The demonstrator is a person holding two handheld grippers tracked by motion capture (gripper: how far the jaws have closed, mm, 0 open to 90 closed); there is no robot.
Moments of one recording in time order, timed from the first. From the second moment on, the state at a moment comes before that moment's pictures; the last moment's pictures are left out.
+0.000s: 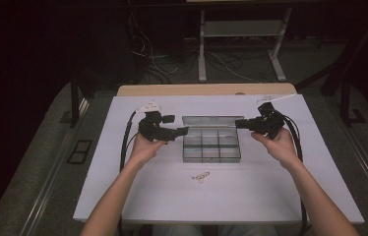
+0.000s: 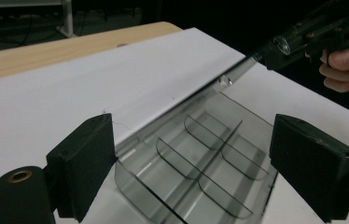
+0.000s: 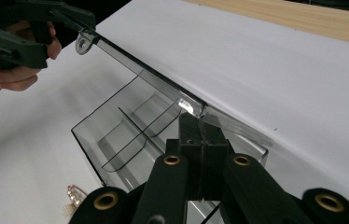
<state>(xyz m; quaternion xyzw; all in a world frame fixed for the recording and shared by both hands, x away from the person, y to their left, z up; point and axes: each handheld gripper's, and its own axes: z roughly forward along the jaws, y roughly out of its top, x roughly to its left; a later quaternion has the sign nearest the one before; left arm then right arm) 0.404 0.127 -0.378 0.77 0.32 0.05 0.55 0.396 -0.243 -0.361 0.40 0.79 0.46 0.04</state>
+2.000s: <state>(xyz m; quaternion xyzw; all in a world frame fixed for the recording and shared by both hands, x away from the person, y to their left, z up) 0.445 0.122 -0.380 0.72 0.29 0.09 0.62 0.440 -0.255 -0.348 0.39 0.77 0.50 0.07</state>
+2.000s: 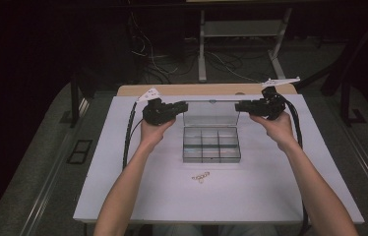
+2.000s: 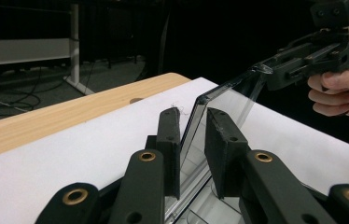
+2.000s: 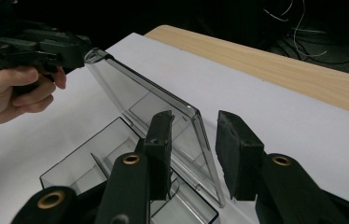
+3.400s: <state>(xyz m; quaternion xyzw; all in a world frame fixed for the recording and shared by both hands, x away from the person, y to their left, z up) 0.458 0.117 -0.401 0.73 0.36 0.04 0.58 0.455 -0.254 -0.361 0.39 0.76 0.51 0.07</state>
